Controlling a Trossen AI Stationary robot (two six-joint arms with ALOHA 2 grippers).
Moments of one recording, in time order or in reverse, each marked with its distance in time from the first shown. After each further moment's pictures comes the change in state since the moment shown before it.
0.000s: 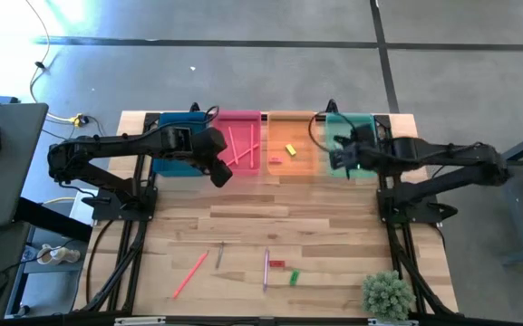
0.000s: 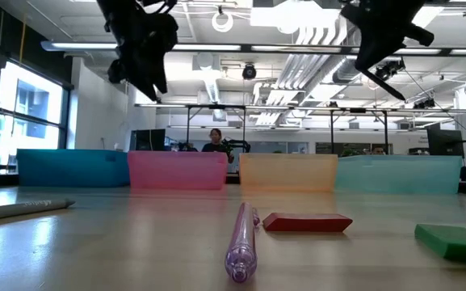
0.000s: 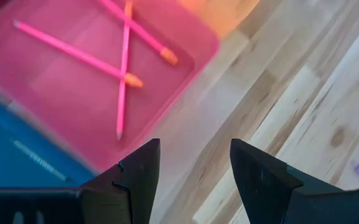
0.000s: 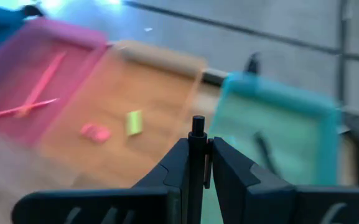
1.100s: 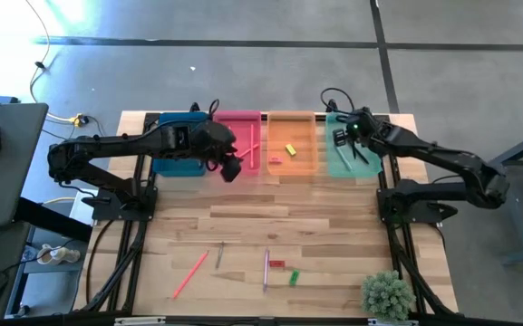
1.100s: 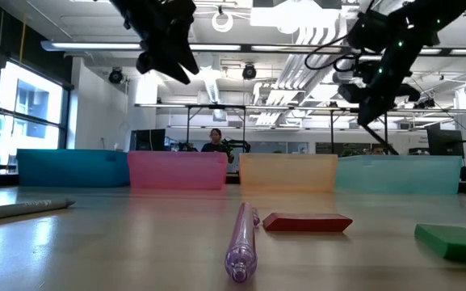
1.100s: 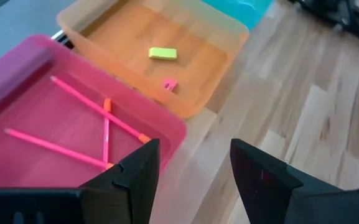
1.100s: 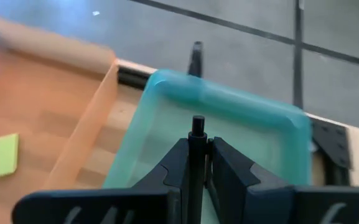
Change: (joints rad) left arm 0.000 0.000 0.000 0.282 -0.032 0.136; right arm -0.620 0.001 -0.357 0.565 -0.240 -0.554
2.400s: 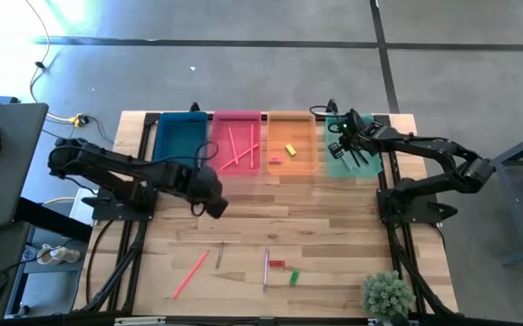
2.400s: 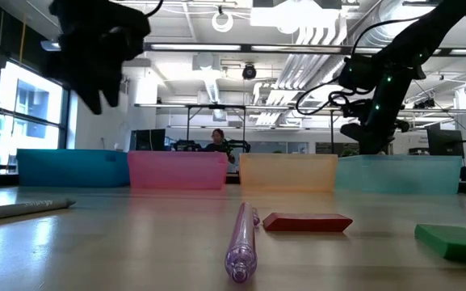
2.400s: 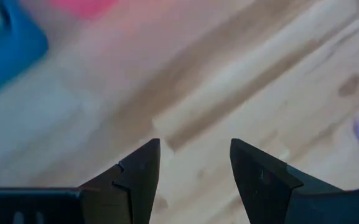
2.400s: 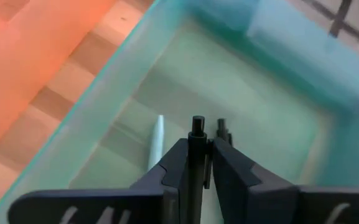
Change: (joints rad) left arm -0.381 0.010 -0.111 -0.390 -0.056 -0.773; right arm -0.119 0.234 -0.084 0.134 -0.202 -0.284
